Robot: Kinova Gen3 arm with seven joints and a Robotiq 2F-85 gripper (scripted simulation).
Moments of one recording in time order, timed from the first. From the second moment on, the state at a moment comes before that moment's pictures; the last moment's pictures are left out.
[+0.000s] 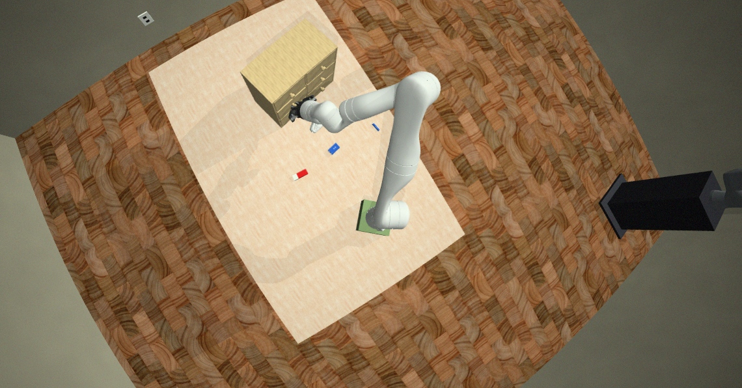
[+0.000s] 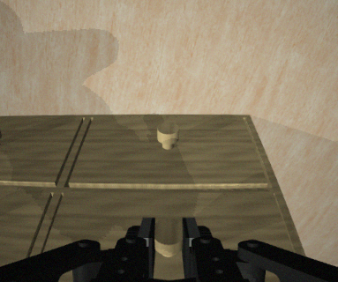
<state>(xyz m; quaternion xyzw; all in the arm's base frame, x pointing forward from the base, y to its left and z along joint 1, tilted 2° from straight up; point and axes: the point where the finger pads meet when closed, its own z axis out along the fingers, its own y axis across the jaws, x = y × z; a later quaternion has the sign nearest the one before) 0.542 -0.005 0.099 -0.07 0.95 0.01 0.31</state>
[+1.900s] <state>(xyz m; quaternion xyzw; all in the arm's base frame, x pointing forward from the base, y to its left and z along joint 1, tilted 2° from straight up) 0.486 -0.012 0.099 -0.07 0.95 0.01 0.31</state>
